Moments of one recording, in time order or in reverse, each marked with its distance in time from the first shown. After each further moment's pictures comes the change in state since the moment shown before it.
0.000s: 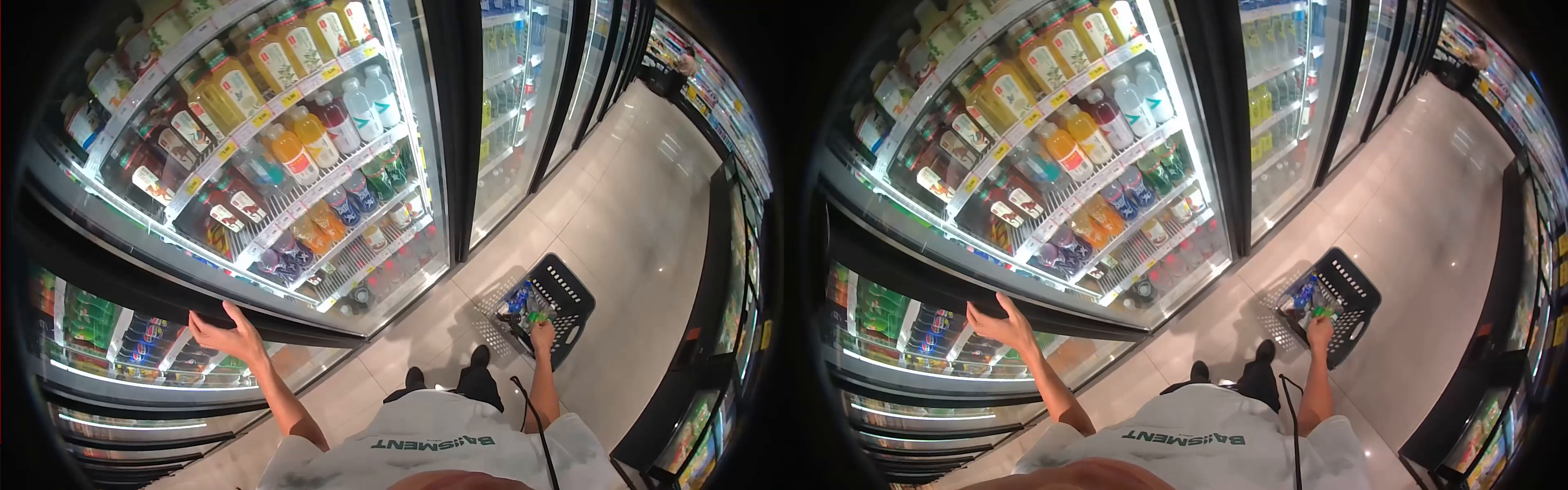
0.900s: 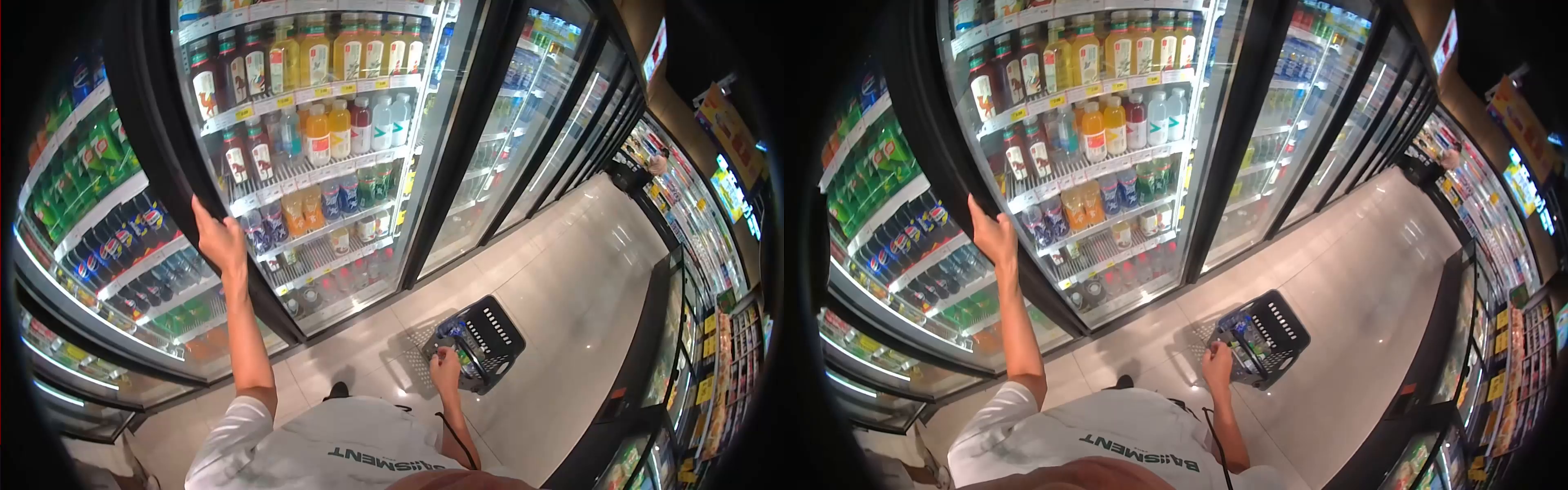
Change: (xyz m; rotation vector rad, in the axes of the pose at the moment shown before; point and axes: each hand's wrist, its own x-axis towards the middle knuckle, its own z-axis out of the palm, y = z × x) left_hand 0.032 0.006 -0.007 -0.364 -0.024 -0.257; right_hand -0.212 -0.103 -0.052 0.042 -0.097 -0.627
